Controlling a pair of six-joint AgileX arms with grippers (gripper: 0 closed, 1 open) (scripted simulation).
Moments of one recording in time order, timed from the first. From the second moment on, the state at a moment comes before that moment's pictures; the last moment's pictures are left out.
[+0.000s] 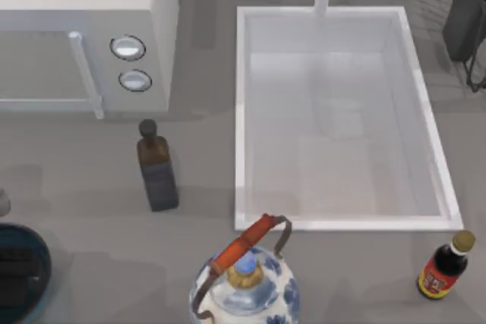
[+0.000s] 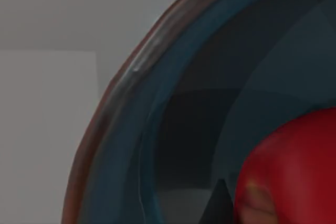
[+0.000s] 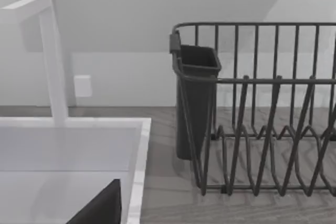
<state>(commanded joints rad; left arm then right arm) 0.11 1.43 0.51 -0.66 0.00 0.13 0.00 0.00 0.00 0.00 0.00 0.00</state>
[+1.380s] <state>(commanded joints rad) 0.08 1.33 1.56 -1.74 -0.02 0.10 0.00 0.00 0.00 0.00 0.00 0.00</state>
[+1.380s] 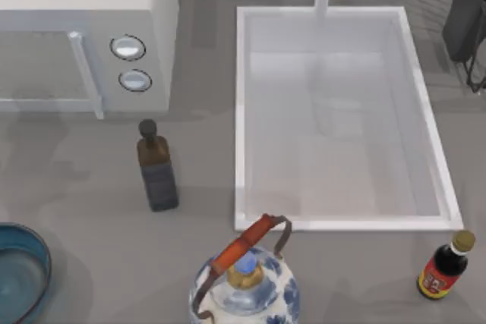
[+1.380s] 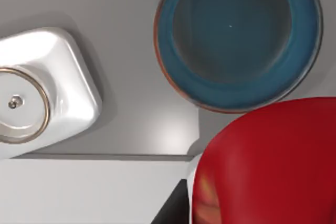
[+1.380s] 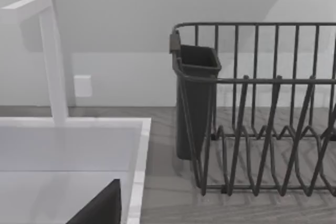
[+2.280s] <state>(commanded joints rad) -0.19 1.81 1.91 -1.67 -0.01 -0.16 0.00 0.00 0.00 0.00 0.00 0.00</state>
